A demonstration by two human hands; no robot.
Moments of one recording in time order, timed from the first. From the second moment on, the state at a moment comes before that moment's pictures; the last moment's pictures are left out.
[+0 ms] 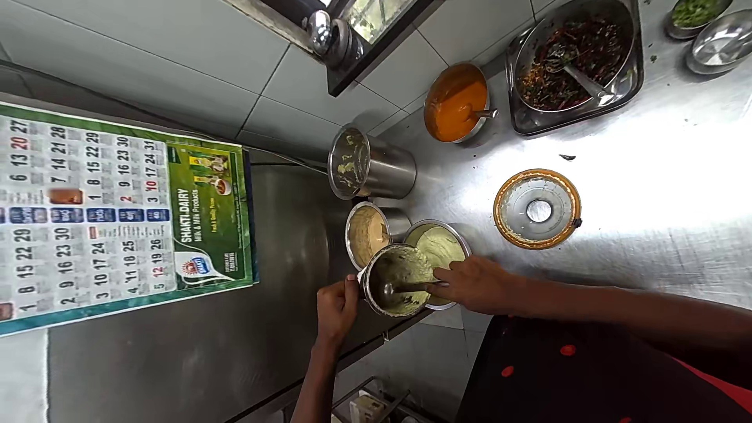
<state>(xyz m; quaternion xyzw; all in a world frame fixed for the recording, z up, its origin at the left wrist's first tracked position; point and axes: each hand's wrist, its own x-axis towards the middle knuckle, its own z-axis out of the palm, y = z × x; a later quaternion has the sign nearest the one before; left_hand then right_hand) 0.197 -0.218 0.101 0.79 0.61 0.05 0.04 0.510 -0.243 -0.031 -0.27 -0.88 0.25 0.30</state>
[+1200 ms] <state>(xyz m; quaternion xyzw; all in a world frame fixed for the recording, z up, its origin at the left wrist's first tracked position) 0.188 -0.248 0.092 0.72 0.69 0.11 -0.01 0.572 -0.248 0.011 -0.31 -0.63 0.67 0.25</state>
